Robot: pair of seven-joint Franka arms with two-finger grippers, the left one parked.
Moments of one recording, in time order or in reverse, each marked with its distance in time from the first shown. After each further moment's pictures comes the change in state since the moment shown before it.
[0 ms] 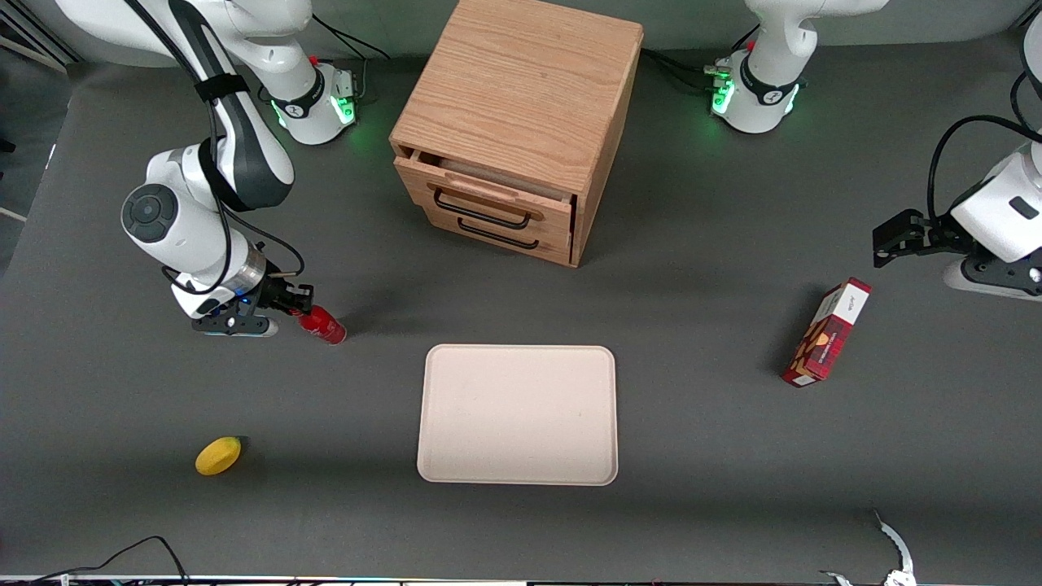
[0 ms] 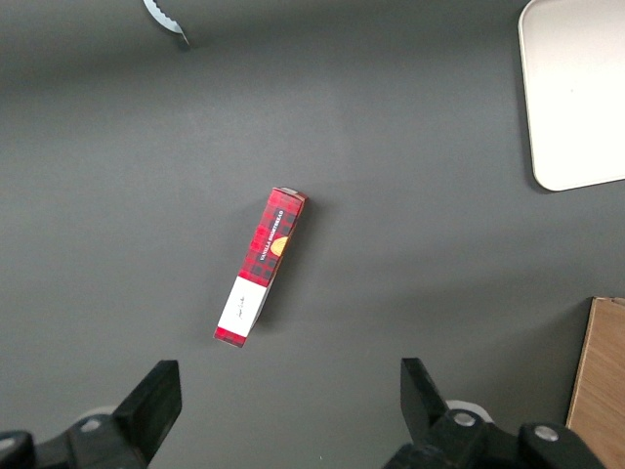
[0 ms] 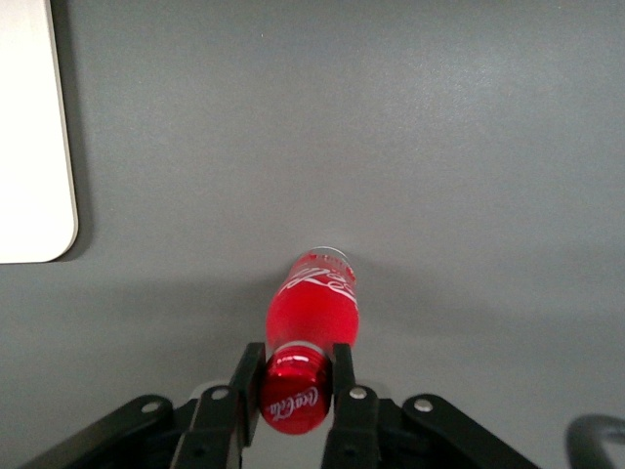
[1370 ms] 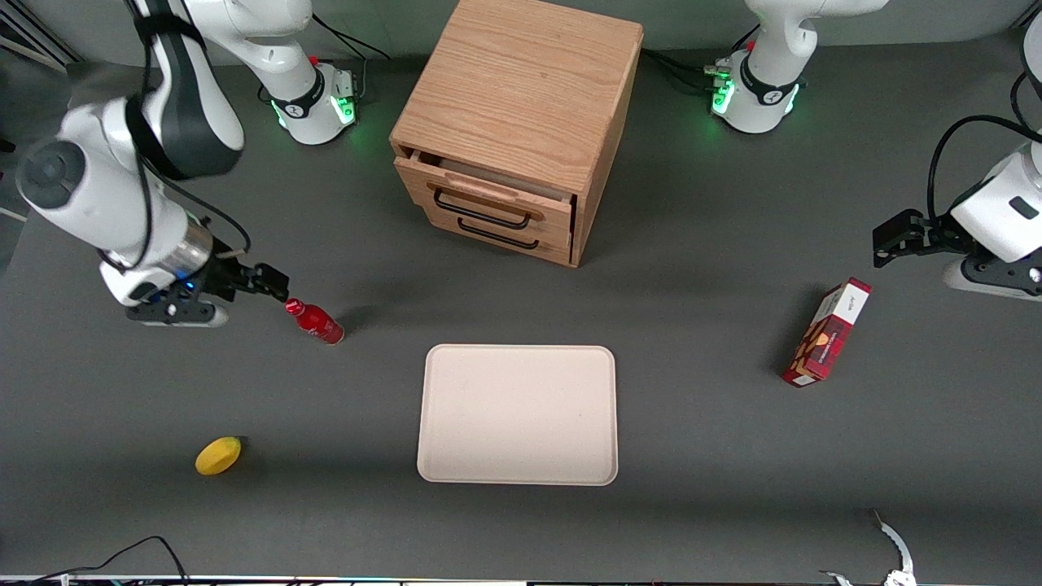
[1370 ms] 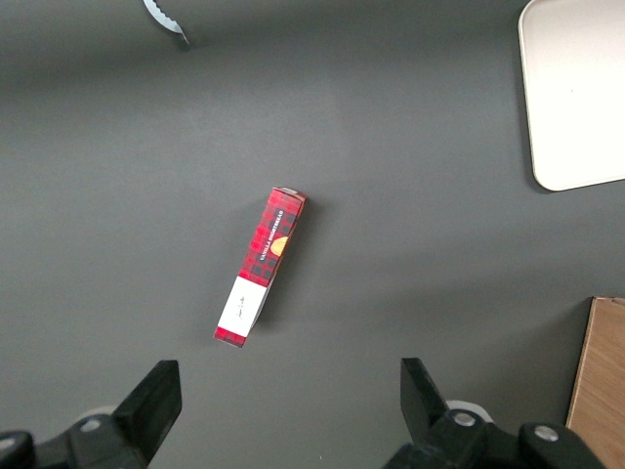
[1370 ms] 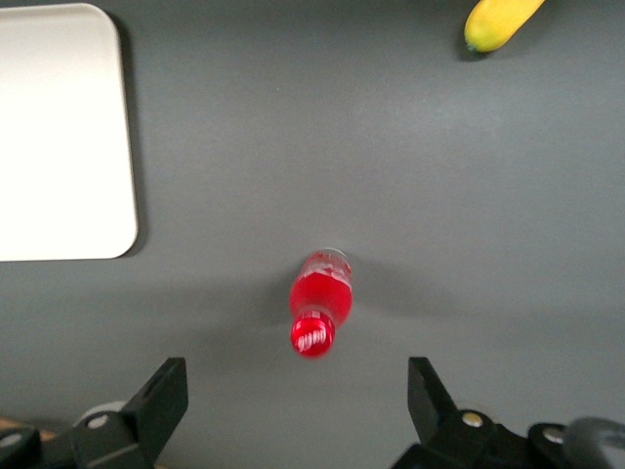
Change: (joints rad) arm -0.001 -0.048 -0.024 0.159 0.037 -0.210 -0.038
